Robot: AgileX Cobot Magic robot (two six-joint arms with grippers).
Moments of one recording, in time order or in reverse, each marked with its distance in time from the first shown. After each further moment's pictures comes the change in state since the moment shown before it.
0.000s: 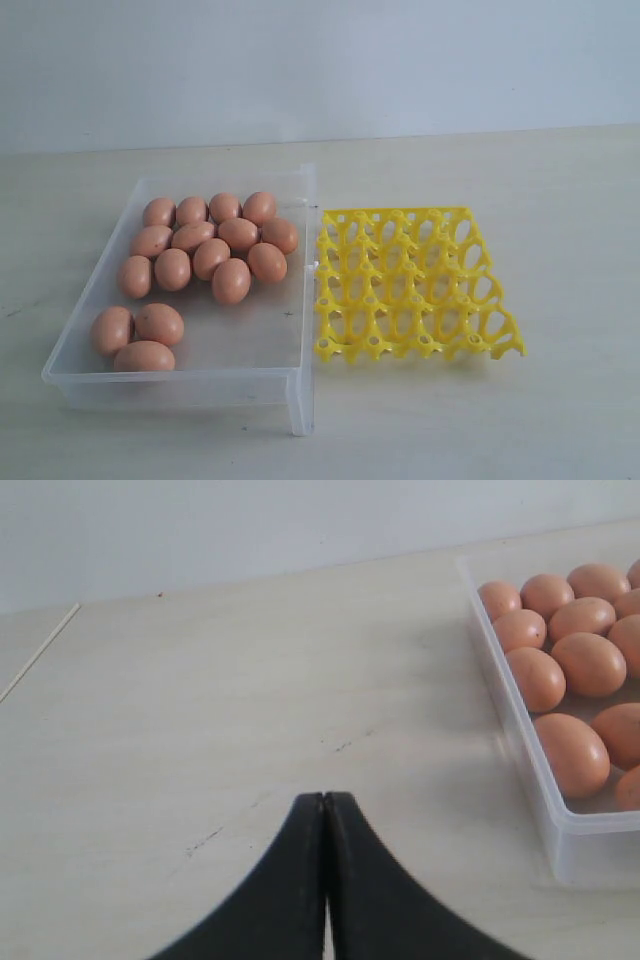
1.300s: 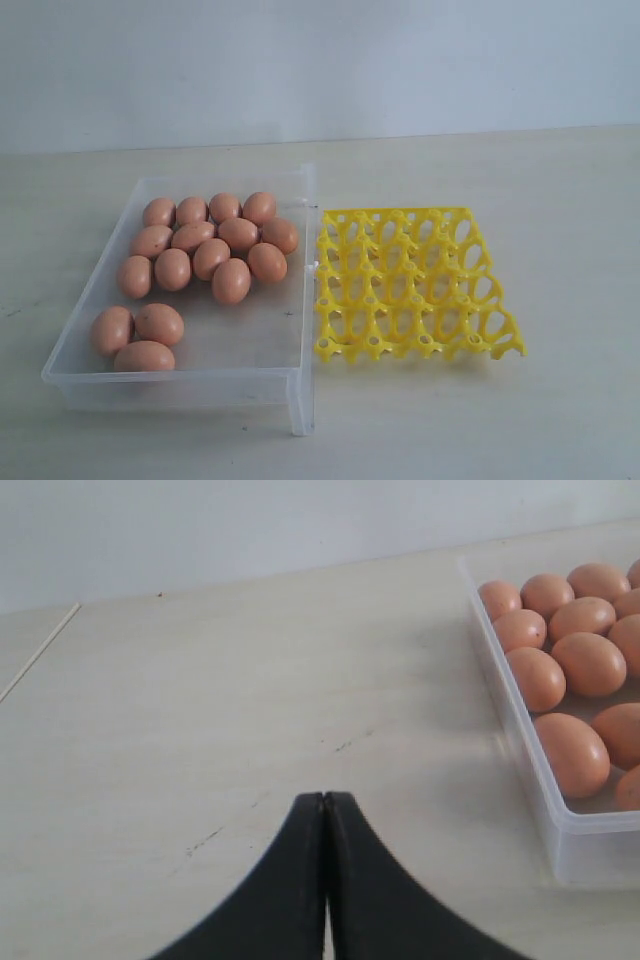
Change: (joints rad) left arm 0.000 0.000 0.000 0.000 0.000 0.000; right arm 0.072 0.508 0.000 0.104 -0.028 -0.300
